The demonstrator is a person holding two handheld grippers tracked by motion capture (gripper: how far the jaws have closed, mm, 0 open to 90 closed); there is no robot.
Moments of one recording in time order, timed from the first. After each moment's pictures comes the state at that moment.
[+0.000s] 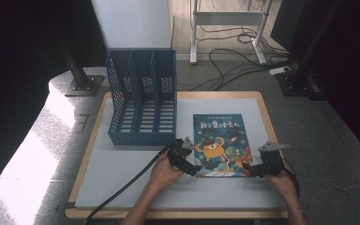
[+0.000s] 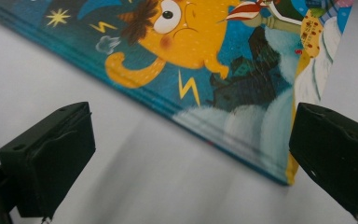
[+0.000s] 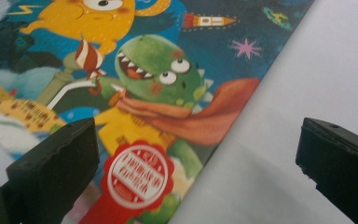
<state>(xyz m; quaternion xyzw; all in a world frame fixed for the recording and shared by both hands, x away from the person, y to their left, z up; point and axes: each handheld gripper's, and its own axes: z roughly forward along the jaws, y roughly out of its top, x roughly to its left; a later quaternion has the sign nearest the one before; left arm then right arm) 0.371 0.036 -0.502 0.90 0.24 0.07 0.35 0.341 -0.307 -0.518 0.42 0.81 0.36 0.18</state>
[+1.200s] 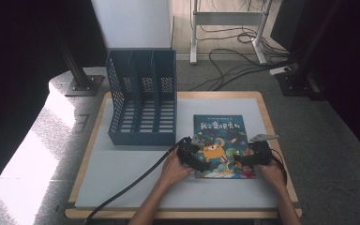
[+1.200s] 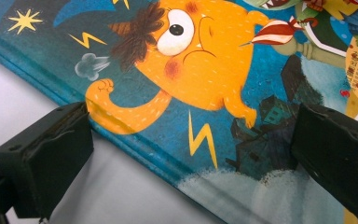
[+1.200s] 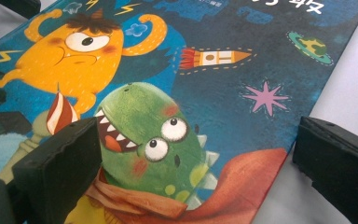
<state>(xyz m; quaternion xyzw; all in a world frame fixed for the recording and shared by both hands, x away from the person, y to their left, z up) 0.391 0.007 -0.526 0.90 0.27 0.05 0.35 0.383 -0.291 -0.535 0.44 0.80 0.39 0.14</state>
